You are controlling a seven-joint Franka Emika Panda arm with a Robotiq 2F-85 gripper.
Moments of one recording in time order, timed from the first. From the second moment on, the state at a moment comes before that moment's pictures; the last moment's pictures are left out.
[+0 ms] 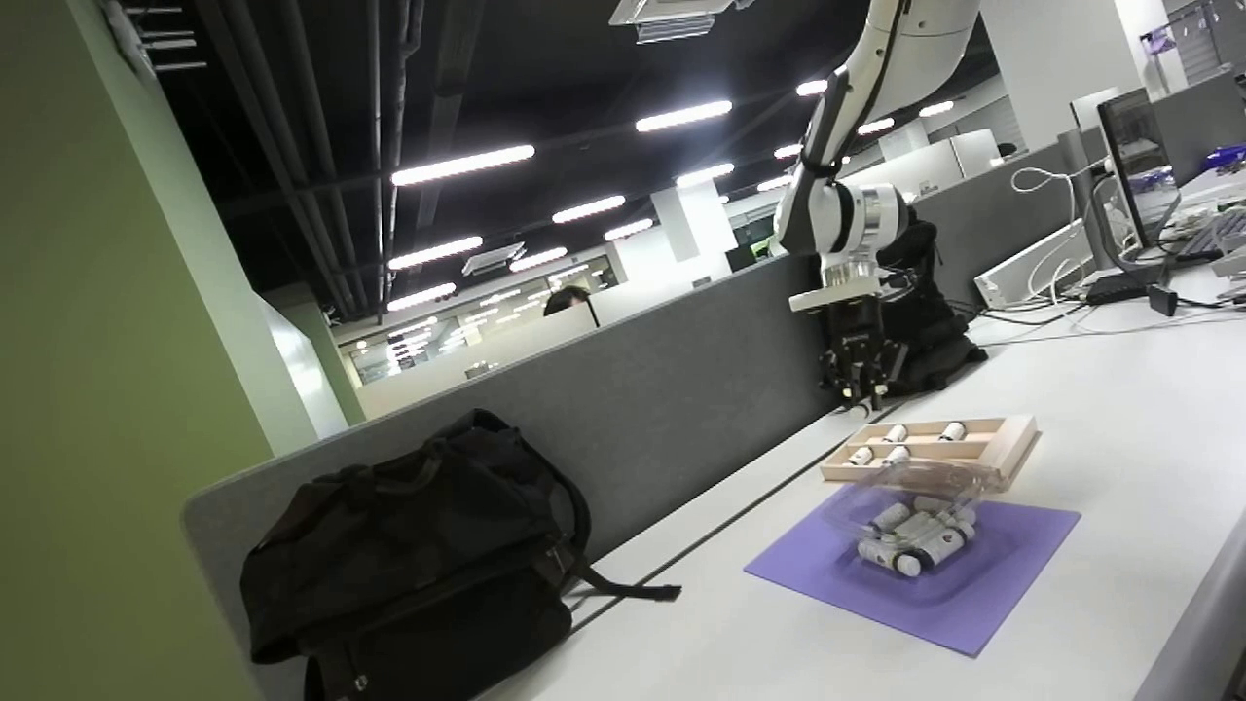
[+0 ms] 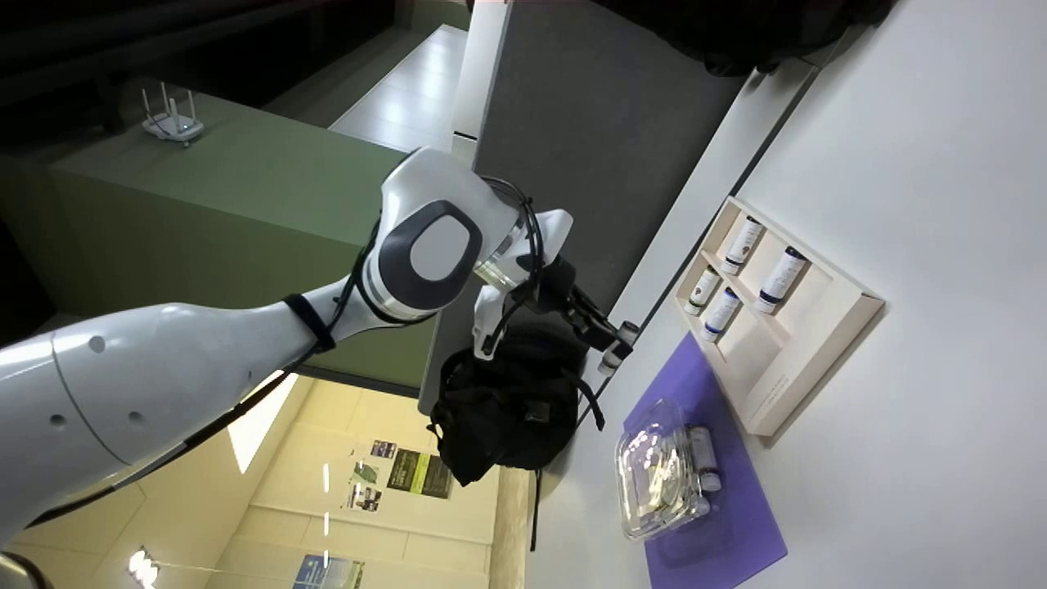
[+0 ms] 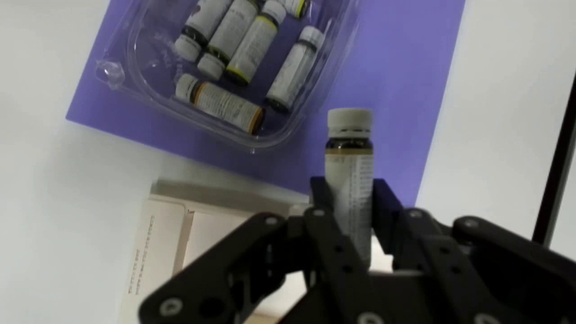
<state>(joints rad) -0.12 0.55 -0.07 -1.79 0.53 2.11 0.71</state>
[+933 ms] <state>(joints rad) -0.08 0.55 -0.11 -1.90 0.37 1.85 0.57</state>
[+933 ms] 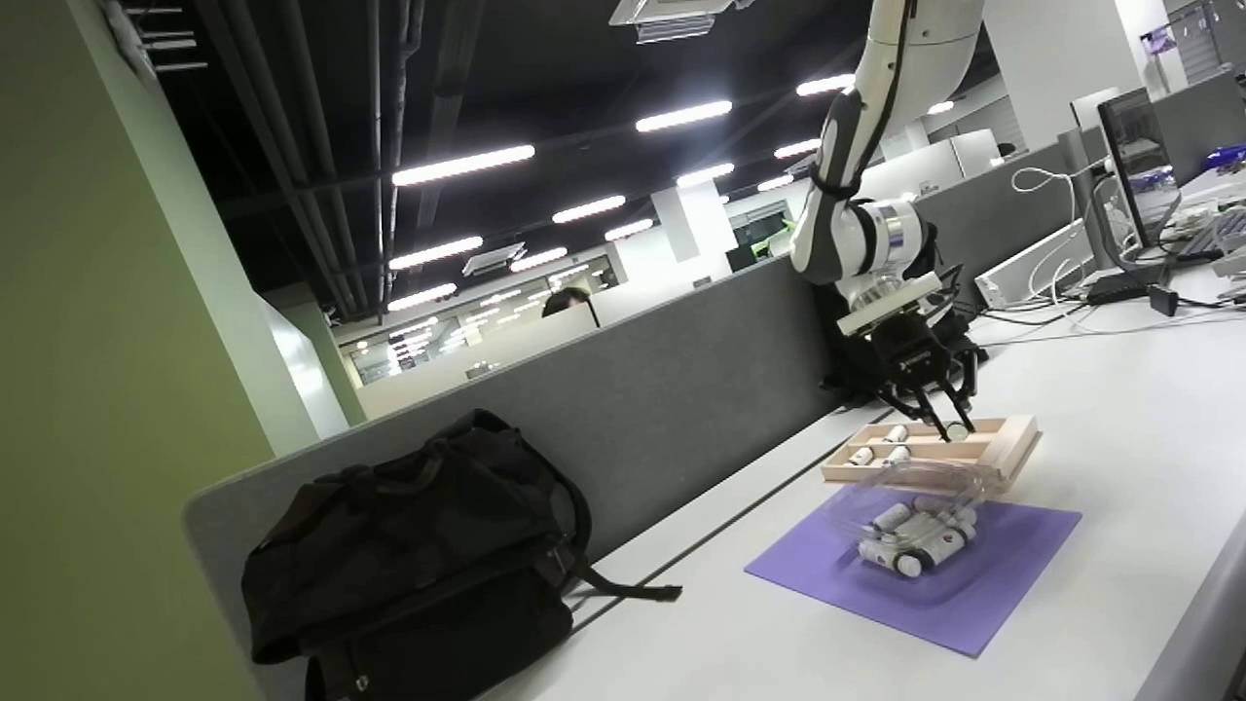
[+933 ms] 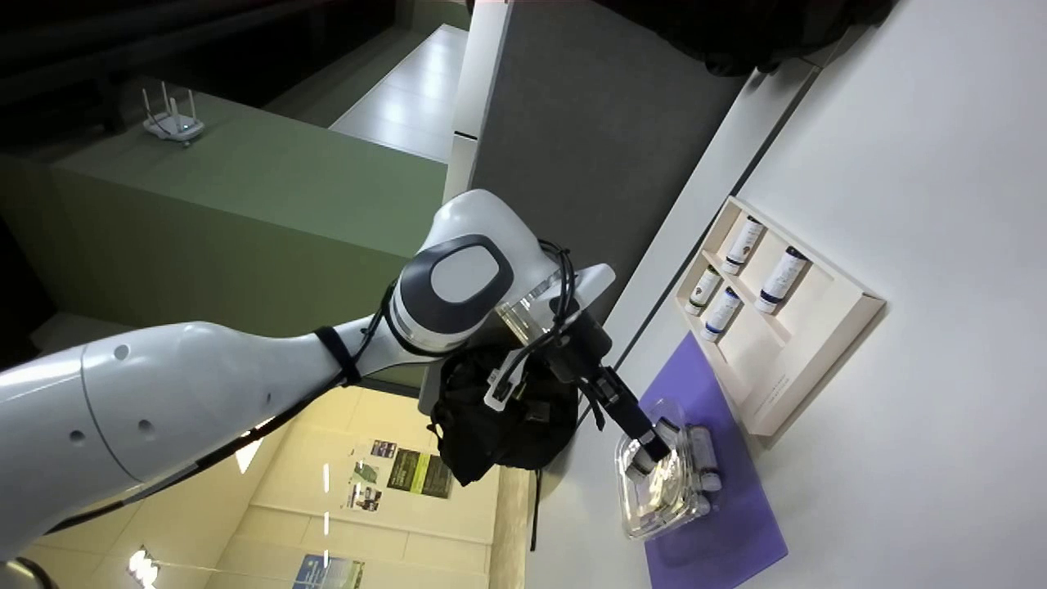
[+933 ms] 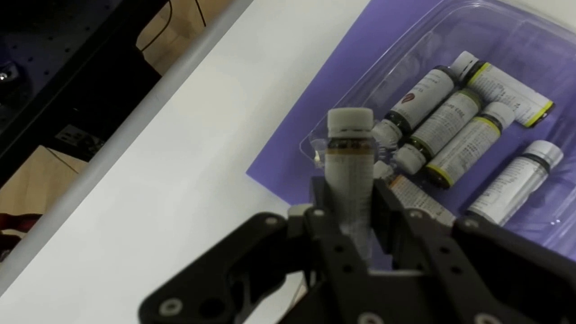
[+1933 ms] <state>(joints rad) -0.01 0.50 -0.06 -2.05 0.34 2.11 0.31</state>
